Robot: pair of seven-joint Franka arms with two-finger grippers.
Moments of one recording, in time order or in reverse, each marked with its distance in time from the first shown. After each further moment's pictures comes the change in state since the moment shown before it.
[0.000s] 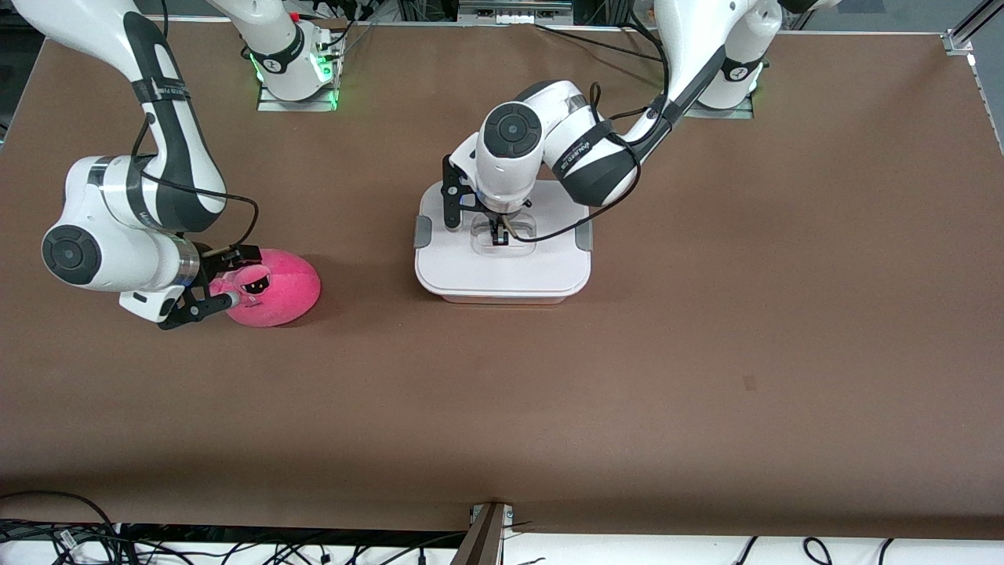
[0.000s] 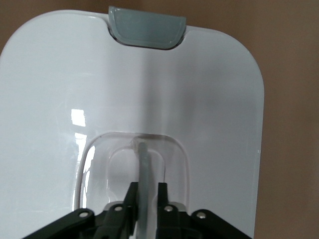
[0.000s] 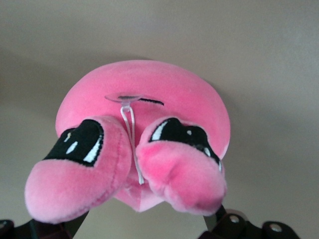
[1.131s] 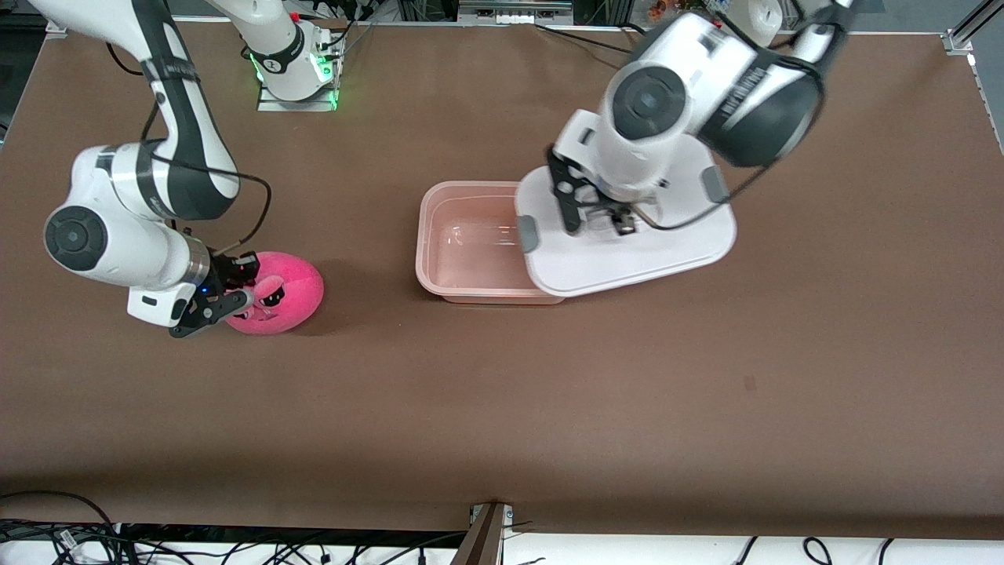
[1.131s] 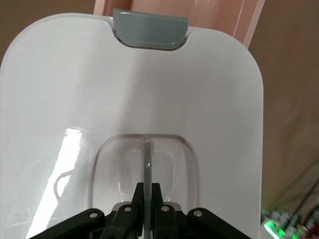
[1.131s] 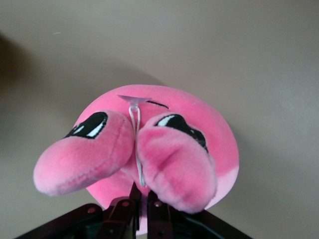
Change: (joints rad) left arm 0.287 -0.246 0.003 0.029 -0.013 -0.526 0.051; right arm 0.026 -0.047 0.057 0.101 0.000 -0.059 -0.130
